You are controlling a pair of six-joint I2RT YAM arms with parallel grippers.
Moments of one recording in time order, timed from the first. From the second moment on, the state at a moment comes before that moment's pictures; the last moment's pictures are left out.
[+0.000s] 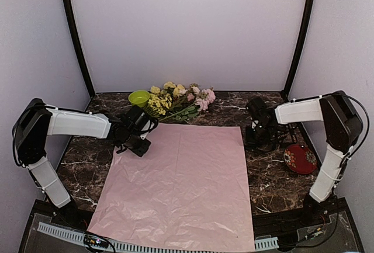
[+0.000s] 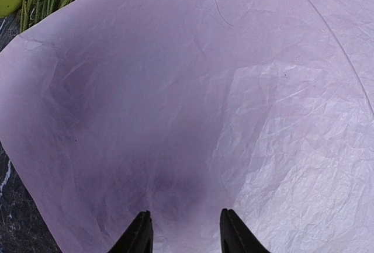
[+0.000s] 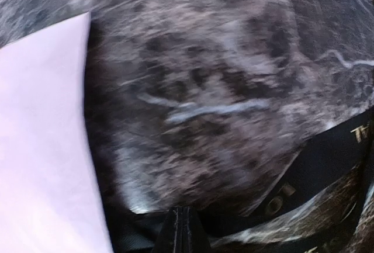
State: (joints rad) left arm -0.67 1.69 1.00 -0.42 -0.24 -0.04; right arm 0.44 1.80 1.07 -0.52 0.12 0.55
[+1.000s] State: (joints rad) left arm -0.51 1.62 1.04 -0.54 -0.19 -0.12; right arm 0.27 1.91 1.37 -0.37 -0.26 0.31
